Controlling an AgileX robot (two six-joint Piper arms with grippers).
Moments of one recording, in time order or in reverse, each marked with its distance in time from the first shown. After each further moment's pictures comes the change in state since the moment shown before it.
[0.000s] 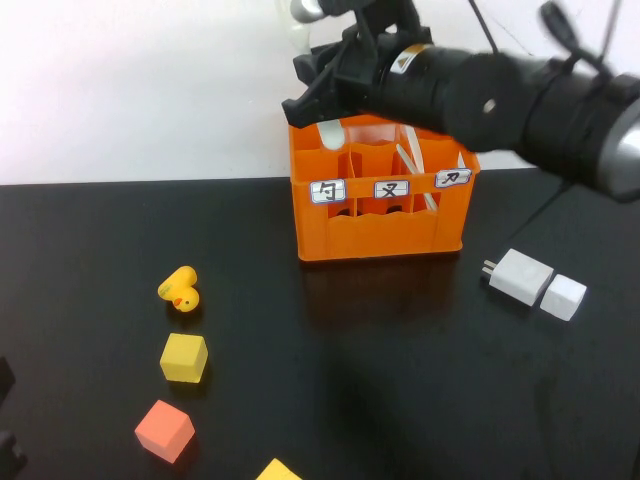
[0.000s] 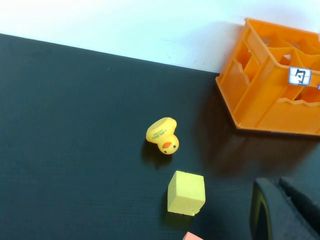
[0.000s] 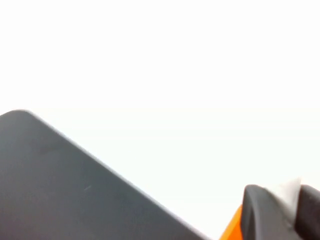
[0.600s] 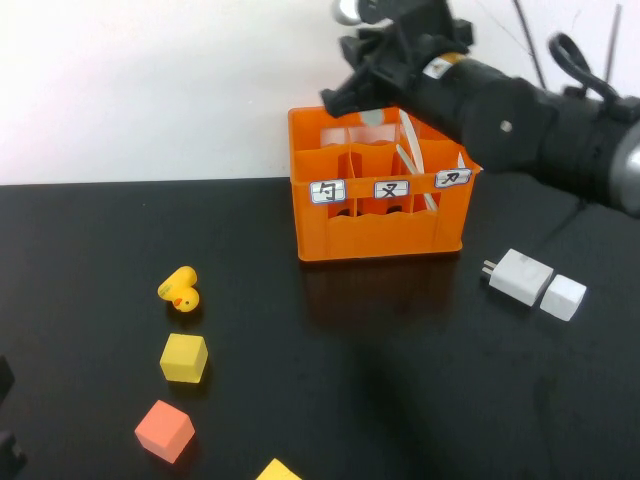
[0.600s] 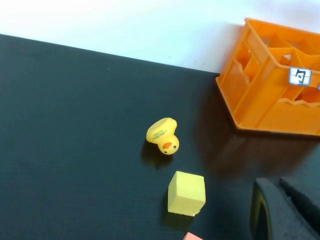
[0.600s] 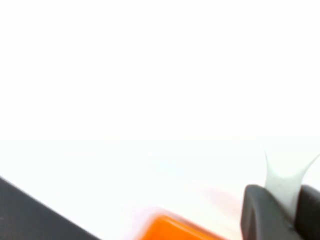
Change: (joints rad) right arm -0.040 -0.001 0.106 0.097 -0.246 -0.135; left arm 0.000 0.000 0.000 0.000 0.000 0.000
